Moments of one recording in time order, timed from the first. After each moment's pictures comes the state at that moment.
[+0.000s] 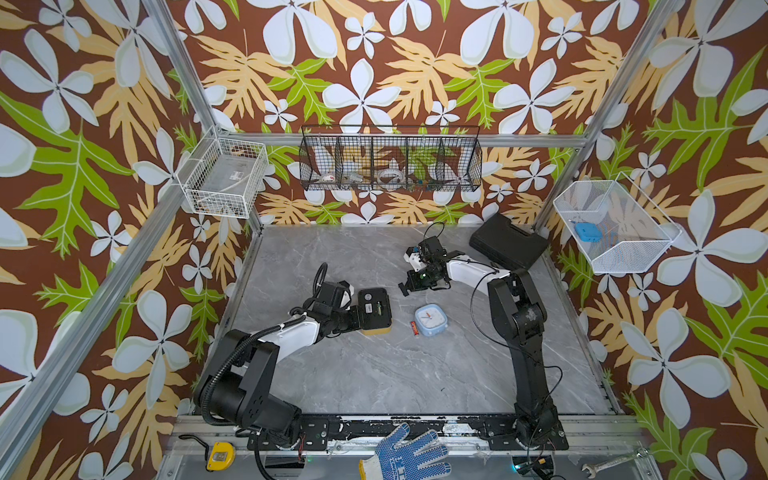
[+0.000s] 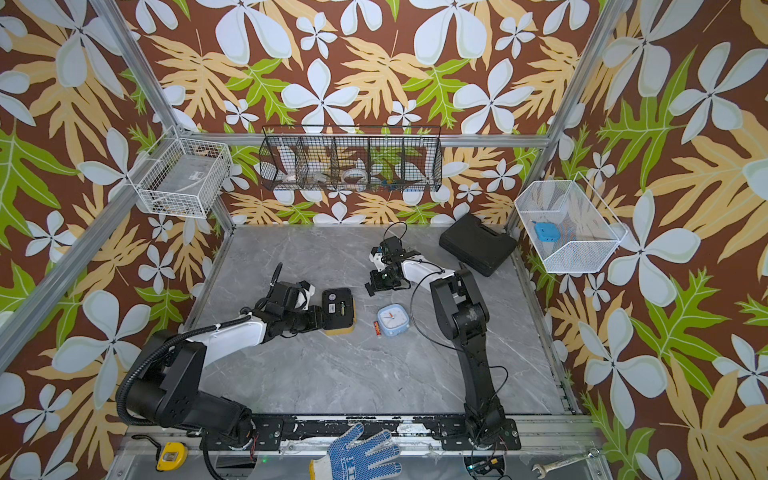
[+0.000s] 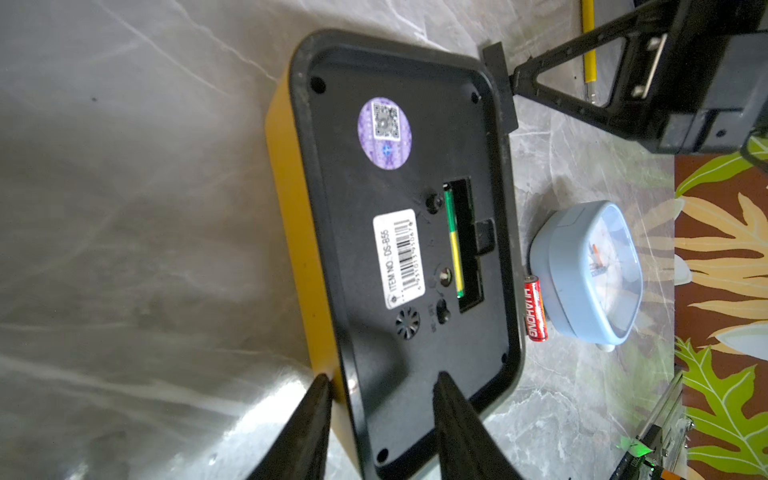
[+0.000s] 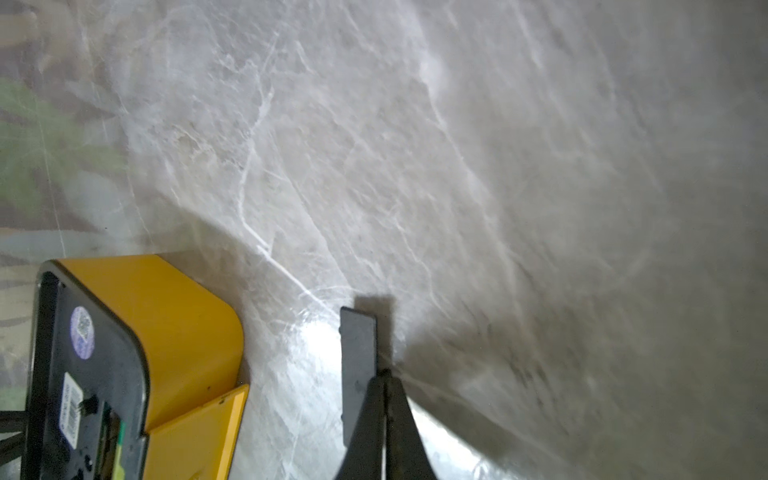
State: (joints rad) left arm -0.36 1.49 0.66 -0.08 0.35 -0.56; right arm 0.43 2.24 1.66 -0.53 -0.37 0.15
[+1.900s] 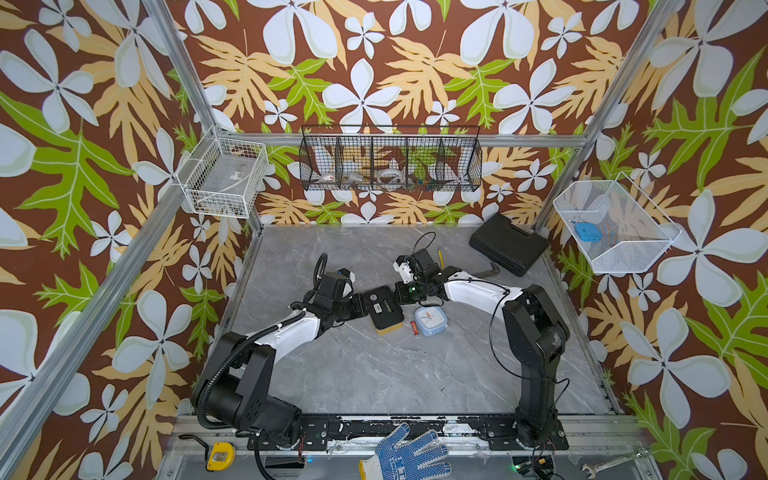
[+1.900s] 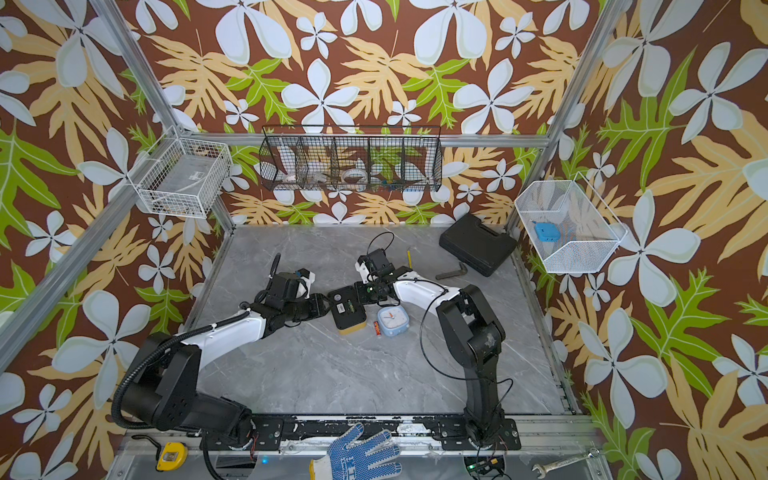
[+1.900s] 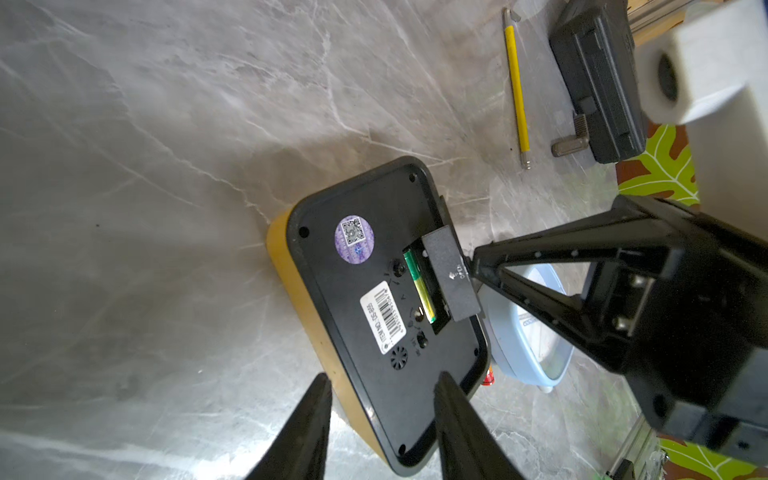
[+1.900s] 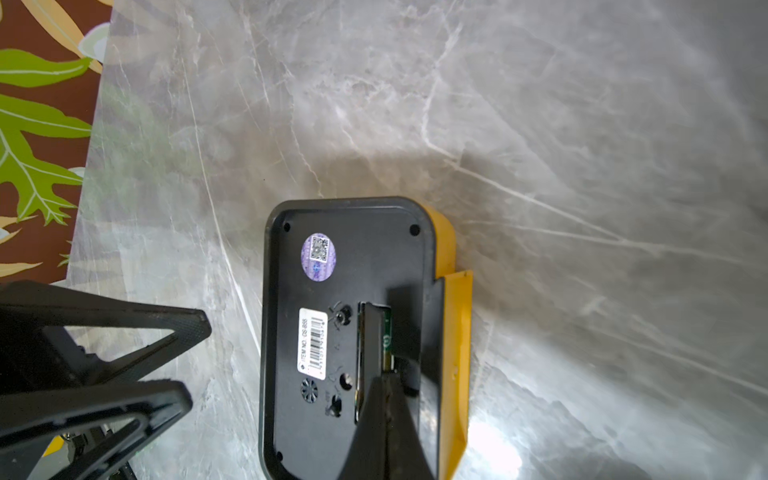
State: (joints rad) left arm -0.37 1.47 0.74 -0.03 0.32 -0.61; right arm 0.62 1.98 1.40 -0.39 -0.32 0.40
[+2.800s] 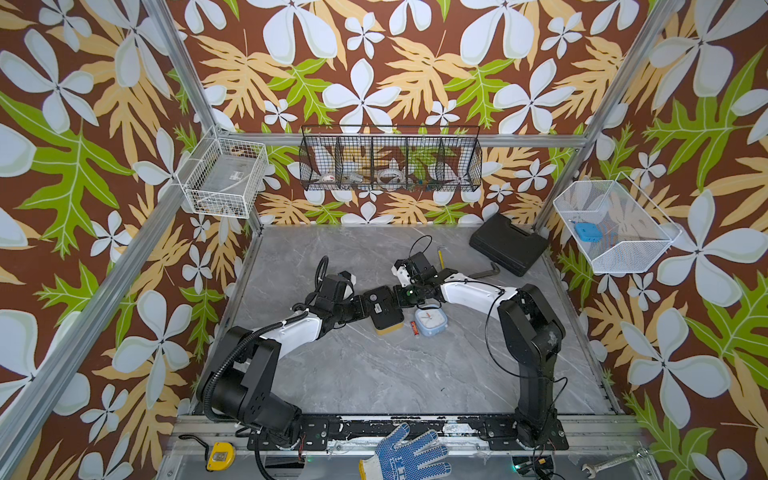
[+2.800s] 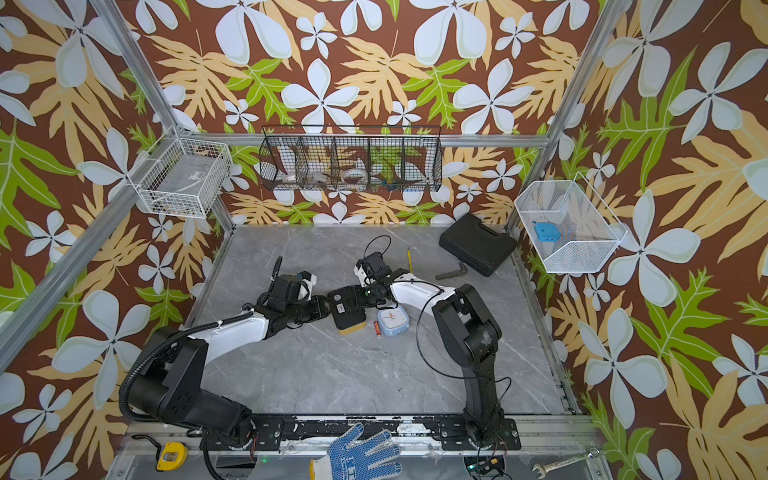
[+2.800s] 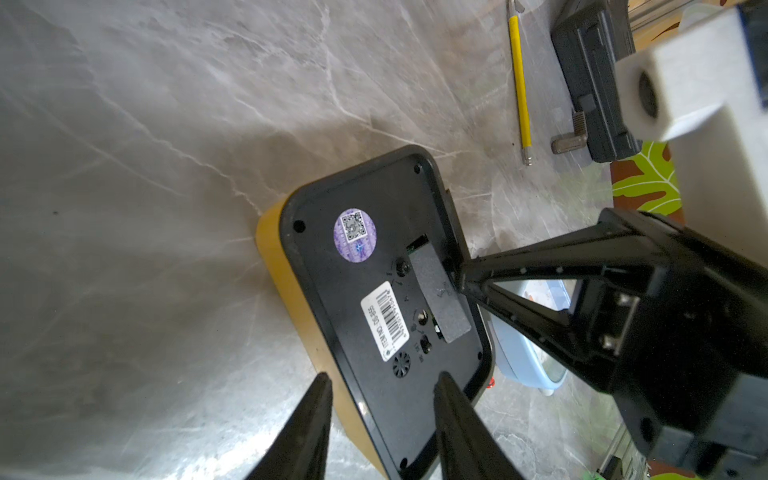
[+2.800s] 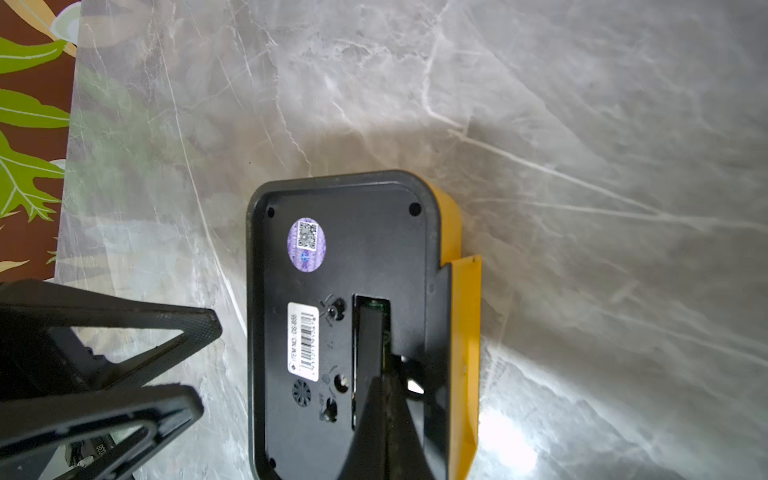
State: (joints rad) left arm -0.37 1.51 0.71 0.03 0.35 -0.64; right arm 0.63 2.00 1.40 -0.40 -0.32 0.42
